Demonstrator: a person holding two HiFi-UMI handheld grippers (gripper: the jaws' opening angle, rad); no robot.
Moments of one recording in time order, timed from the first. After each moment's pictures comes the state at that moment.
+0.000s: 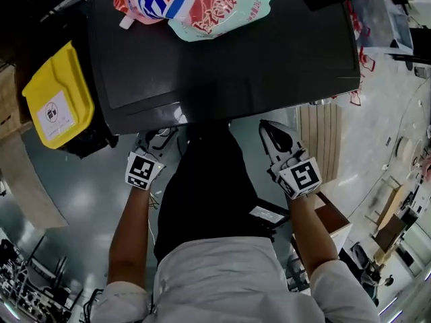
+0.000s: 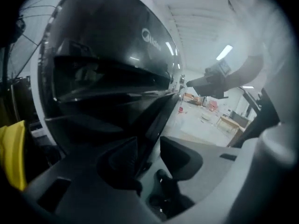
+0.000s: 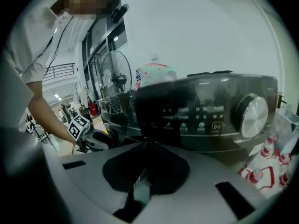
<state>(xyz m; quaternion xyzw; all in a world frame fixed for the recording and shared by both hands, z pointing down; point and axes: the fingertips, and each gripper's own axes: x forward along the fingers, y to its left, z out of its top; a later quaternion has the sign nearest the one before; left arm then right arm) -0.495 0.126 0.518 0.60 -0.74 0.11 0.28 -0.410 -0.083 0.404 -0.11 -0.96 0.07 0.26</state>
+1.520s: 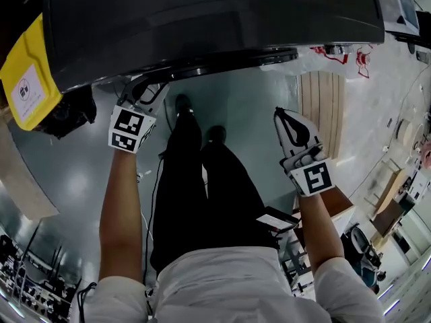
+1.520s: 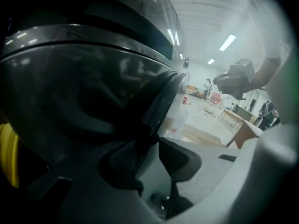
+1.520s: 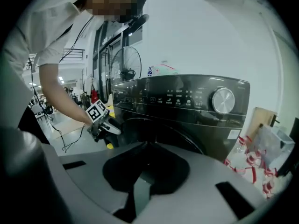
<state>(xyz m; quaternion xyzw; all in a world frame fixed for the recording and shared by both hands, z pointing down) -0.478 0.100 0.582 0.59 -0.73 0.15 0.31 -0.308 -0.082 0.446 -0.12 -0.96 -0.03 0.24</state>
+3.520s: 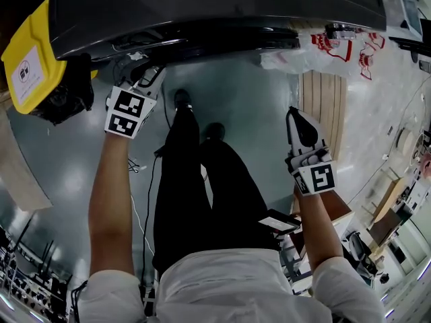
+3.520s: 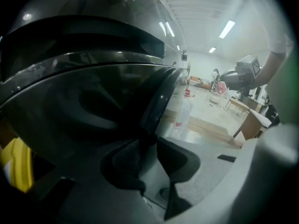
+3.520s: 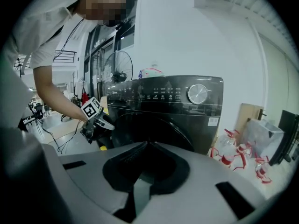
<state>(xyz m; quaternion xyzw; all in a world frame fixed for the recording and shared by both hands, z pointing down) -0.475 0.109 0.579 0.56 -0.74 0.21 0.31 -0.259 -0.102 0.460 -0.06 -0.97 -0.01 0.23</state>
